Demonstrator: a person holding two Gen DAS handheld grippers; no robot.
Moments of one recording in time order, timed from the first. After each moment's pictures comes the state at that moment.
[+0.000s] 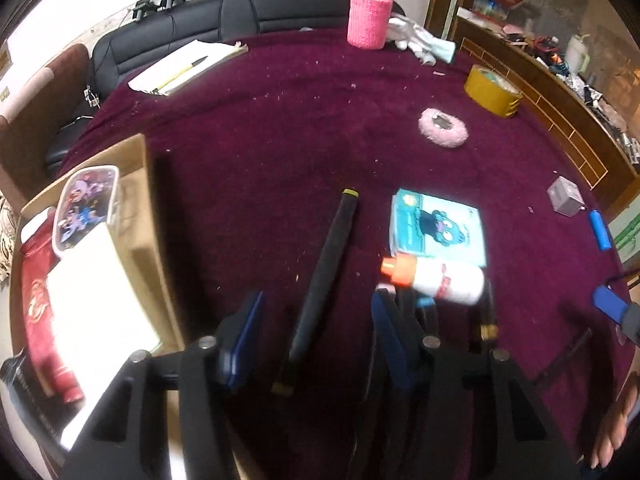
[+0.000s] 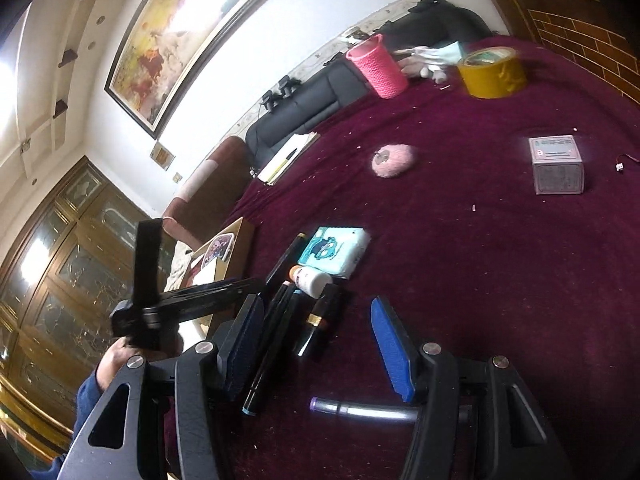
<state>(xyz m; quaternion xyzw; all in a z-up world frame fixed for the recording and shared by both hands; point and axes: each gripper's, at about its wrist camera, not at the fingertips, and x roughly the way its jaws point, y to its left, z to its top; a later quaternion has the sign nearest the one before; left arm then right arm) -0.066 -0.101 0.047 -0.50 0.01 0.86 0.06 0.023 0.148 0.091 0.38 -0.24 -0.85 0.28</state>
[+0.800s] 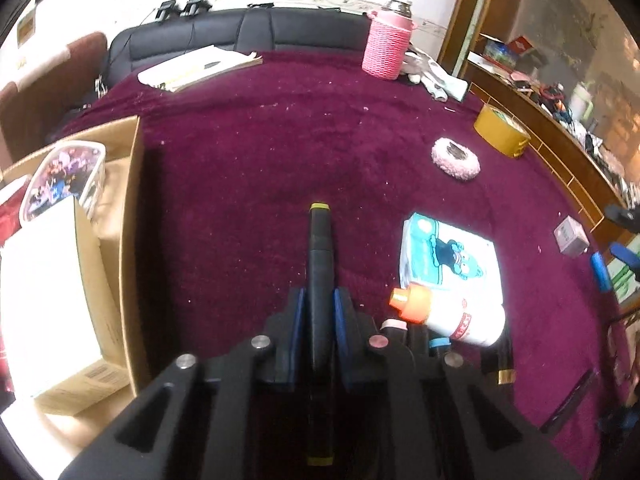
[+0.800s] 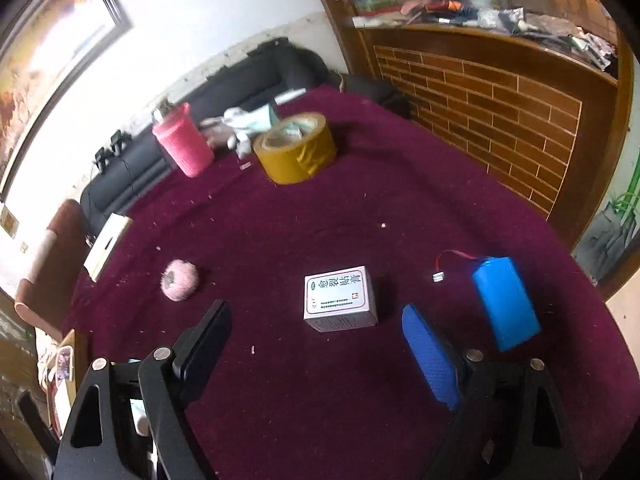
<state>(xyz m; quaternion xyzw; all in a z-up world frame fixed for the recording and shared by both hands) -0.068 -0.106 0.019 -0.44 -0.05 0.90 0.06 -0.067 0.228 0.102 0.41 -0.19 -0.89 -0.05</state>
